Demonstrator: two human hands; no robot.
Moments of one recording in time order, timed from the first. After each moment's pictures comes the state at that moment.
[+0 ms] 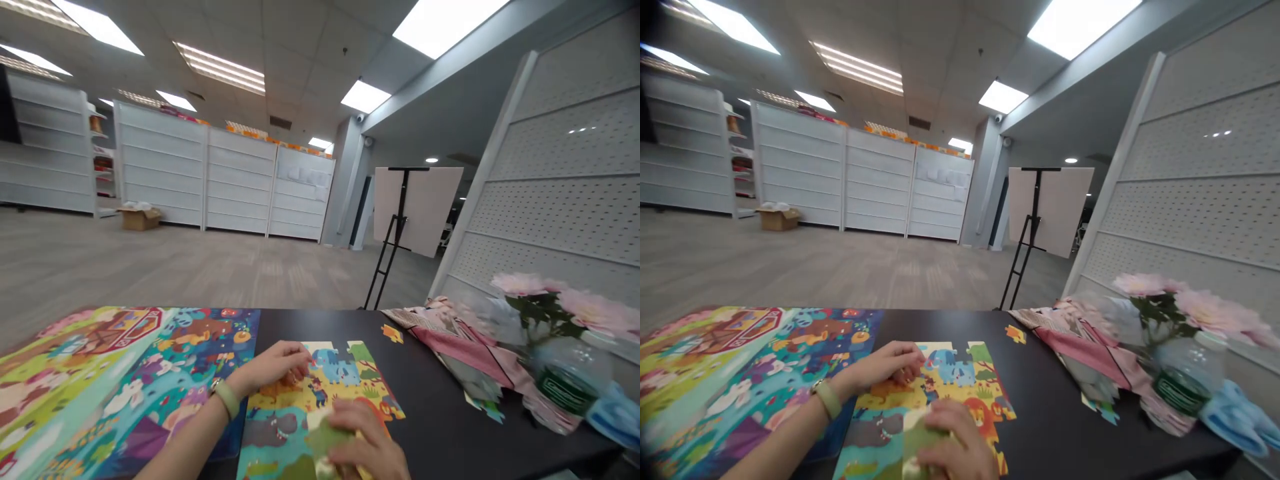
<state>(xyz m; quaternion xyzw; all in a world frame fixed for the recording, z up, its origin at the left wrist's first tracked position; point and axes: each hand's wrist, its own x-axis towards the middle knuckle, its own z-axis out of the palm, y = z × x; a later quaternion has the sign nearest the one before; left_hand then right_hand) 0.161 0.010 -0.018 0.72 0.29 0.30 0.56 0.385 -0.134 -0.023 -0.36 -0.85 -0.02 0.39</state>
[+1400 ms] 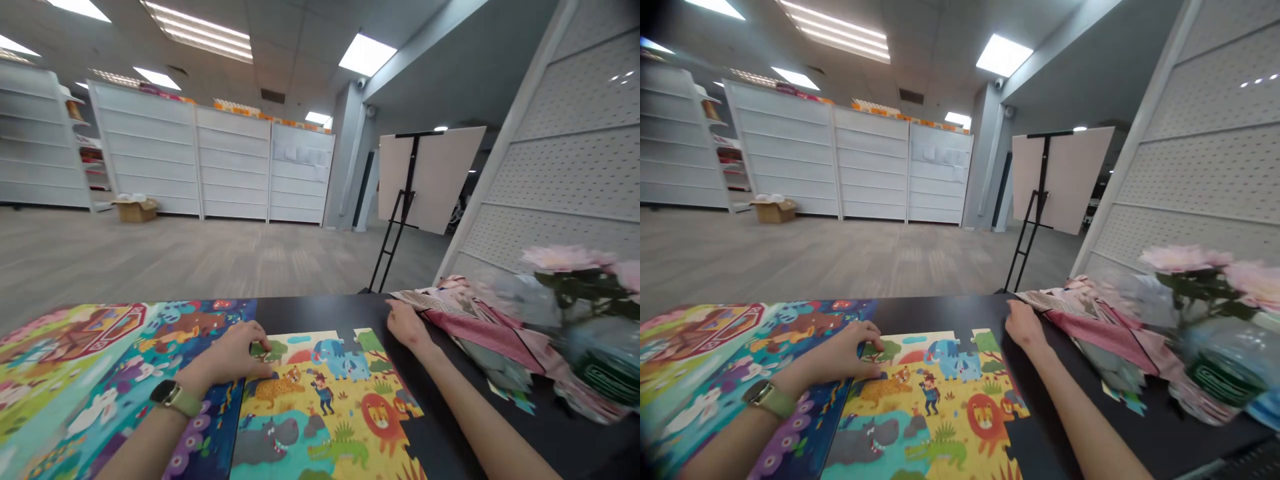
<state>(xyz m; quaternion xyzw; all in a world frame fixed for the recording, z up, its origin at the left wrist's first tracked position) 0.096 0.026 -0.008 0.82 0.48 0.19 0.22 0.524 0.068 -0.008 -0.70 -0.67 0.00 0.26</state>
